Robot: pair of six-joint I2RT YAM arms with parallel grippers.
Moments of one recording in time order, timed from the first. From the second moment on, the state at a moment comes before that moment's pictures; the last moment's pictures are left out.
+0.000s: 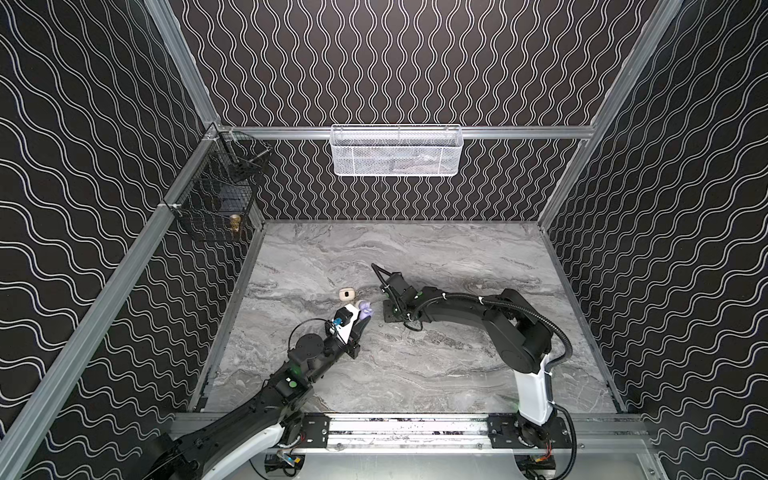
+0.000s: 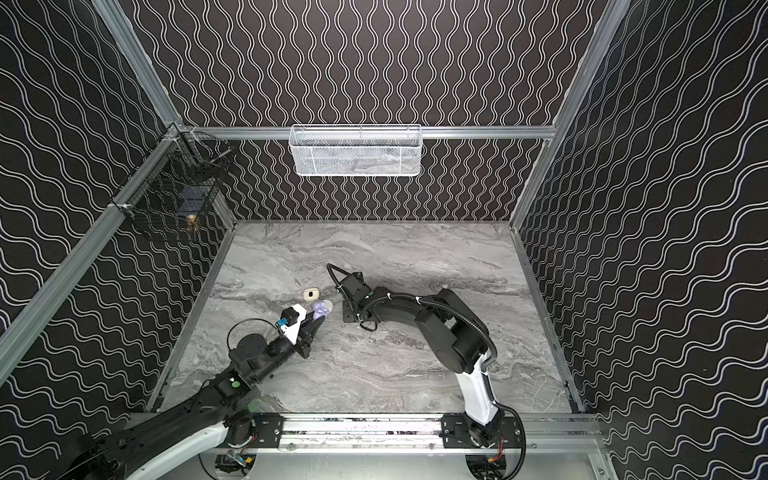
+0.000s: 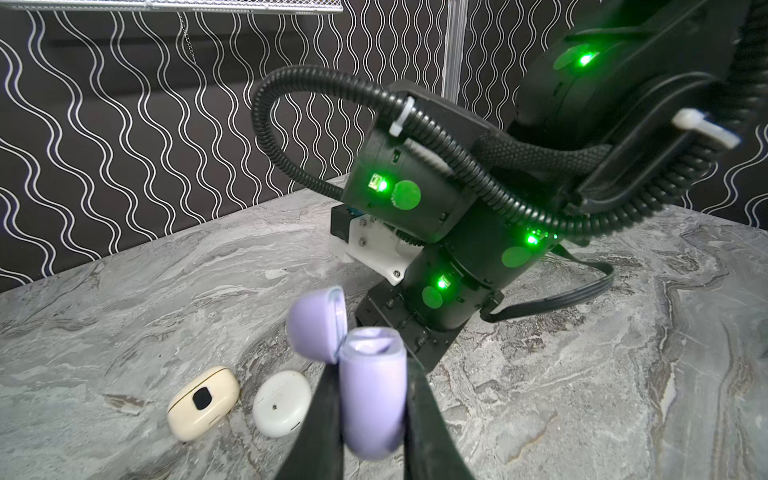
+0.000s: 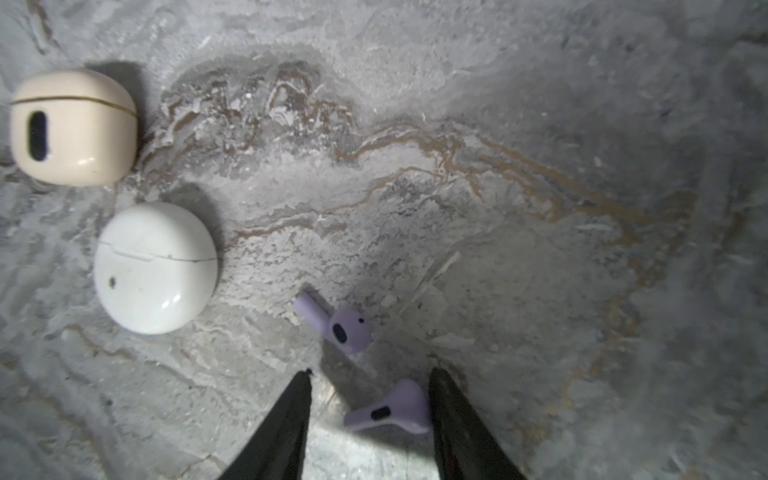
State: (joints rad) left arm -0.68 0.73 0.13 0.52 -0.01 0.03; right arm 0.86 2.05 1.34 -0.36 0.13 0.65
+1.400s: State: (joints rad) left arm -0.68 0.74 0.13 0.51 -0.02 0.03; right arm 0.88 2.04 1.31 -0.41 0.29 0.64
